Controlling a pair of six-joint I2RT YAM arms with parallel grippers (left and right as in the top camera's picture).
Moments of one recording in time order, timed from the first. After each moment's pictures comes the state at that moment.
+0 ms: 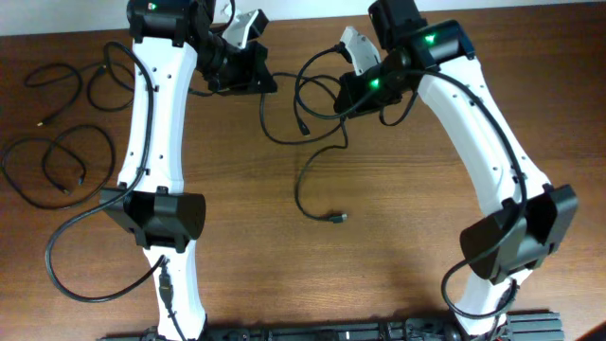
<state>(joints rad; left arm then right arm) -0.18 2.24 2.58 -1.68 0.59 -0.03 0.31 1.94 1.99 -1.25 -0.46 0.04</state>
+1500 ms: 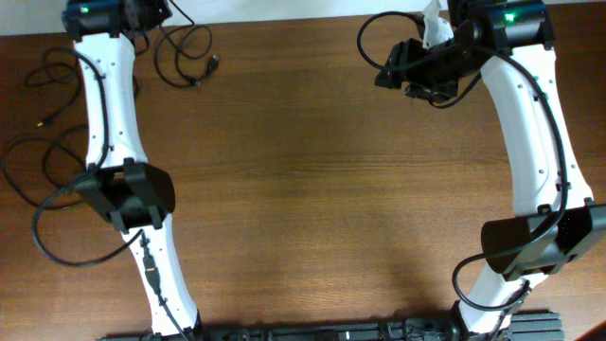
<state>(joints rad) 0.09 2.44 2.66 -1.01 0.07 -0.32 0.11 1.92 2.11 -1.42 -0.44 0.32</state>
